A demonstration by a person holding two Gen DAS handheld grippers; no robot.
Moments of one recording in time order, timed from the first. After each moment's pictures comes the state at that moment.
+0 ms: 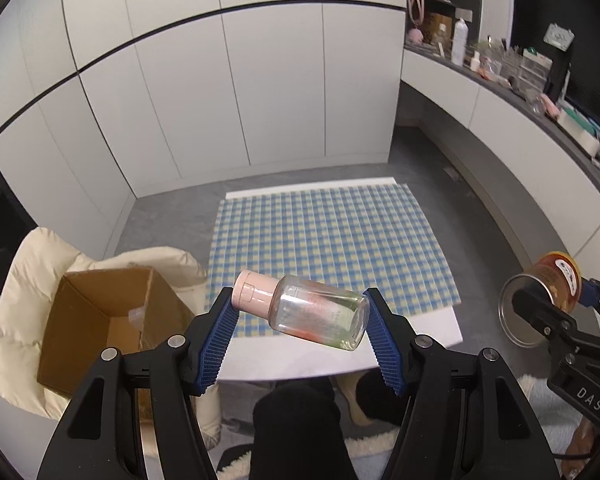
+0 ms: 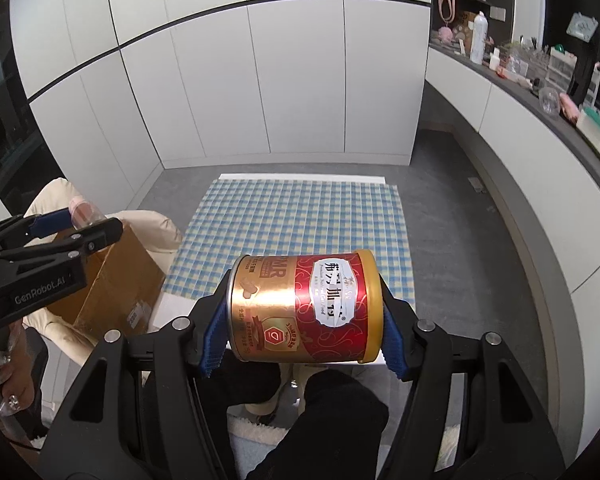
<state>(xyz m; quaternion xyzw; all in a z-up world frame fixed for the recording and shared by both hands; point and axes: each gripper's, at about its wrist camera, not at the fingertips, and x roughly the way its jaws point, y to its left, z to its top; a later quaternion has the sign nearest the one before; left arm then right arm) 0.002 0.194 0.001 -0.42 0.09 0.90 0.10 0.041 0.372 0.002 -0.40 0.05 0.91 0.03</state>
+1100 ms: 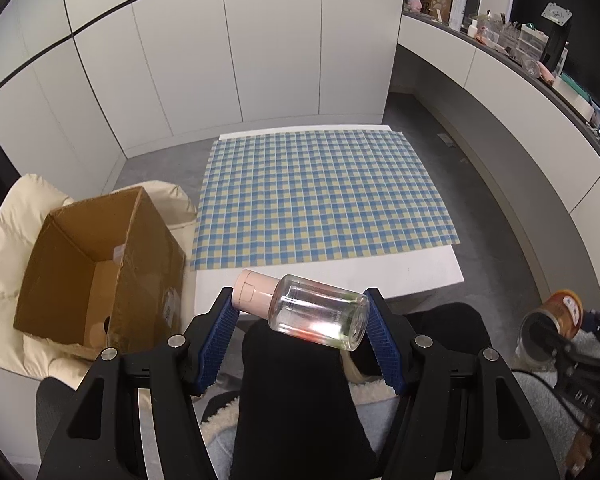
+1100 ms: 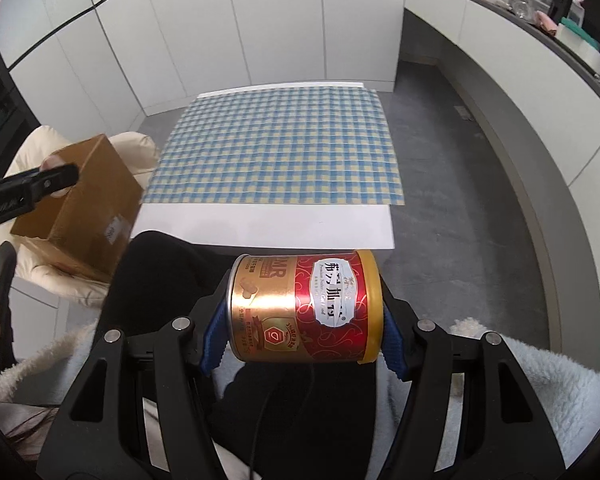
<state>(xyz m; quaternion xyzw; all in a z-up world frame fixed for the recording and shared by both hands) 0.054 0.158 -0.068 -0.48 0.07 0.87 0.12 0.135 0.387 -0.091 -0.49 0.07 0.86 0.06</state>
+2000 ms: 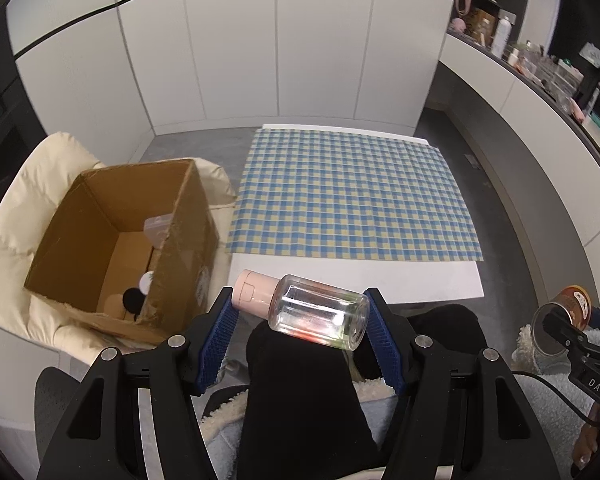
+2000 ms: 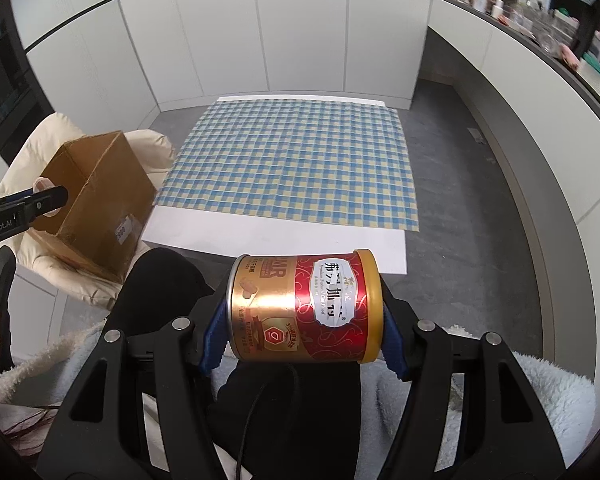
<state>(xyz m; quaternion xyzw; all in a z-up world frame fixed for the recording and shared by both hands) 0.051 0.085 -0.068 -0.48 0.02 0.87 0.07 0.114 0.364 -0.078 -0.49 0.04 0.87 0.02</state>
